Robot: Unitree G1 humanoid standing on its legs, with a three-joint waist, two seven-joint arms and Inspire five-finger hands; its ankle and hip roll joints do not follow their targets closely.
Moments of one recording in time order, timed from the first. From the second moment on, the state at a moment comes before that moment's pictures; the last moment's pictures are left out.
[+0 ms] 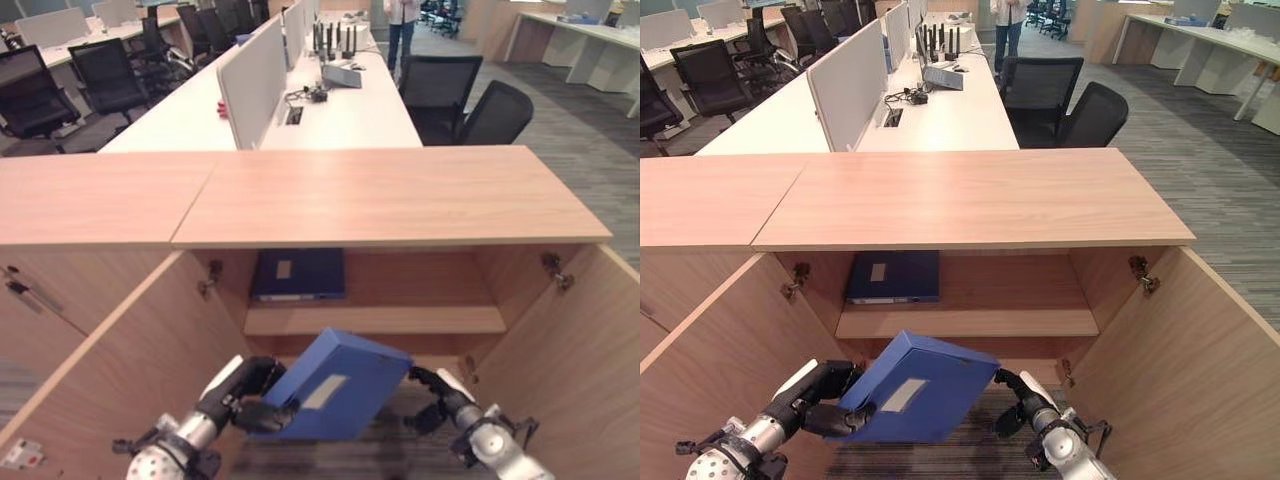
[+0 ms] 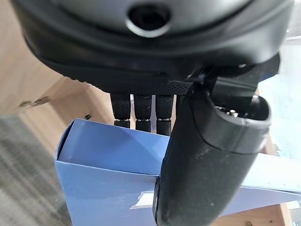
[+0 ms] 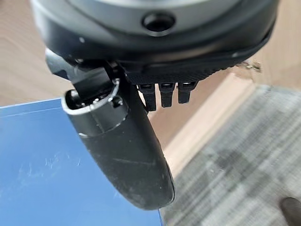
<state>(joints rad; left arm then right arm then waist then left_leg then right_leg) 0.43 0.69 -0.15 -0.15 -0.19 -0.05 -0.16 0.02 -0.44 0.43 0.48 -0.12 0.02 -0.03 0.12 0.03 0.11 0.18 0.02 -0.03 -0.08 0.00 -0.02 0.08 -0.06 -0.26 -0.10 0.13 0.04</state>
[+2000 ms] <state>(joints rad) 0.25 0.78 -0.21 -0.20 -0.03 -0.05 -0.21 -0.13 -0.51 0.47 0.27 -0.07 0.00 0.10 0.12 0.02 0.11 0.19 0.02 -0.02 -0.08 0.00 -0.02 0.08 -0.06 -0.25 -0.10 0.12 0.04</state>
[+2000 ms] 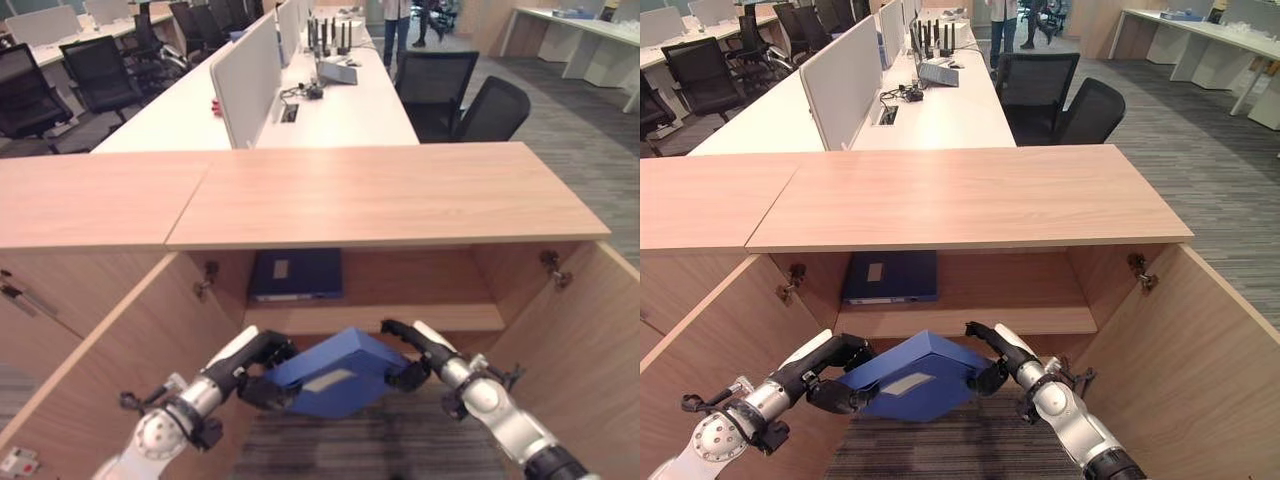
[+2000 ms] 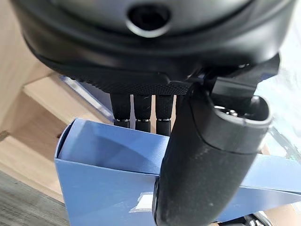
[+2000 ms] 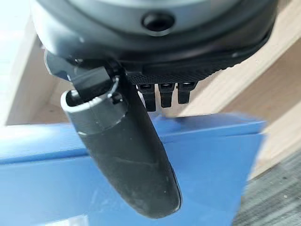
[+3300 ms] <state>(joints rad) 0.27 0.67 -0.16 -0.13 -0.38 -0.05 -0.29 0.12 -0.38 0.61 0.52 0.79 0.07 0.26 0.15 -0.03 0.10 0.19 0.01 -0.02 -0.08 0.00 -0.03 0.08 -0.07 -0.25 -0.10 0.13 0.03</state>
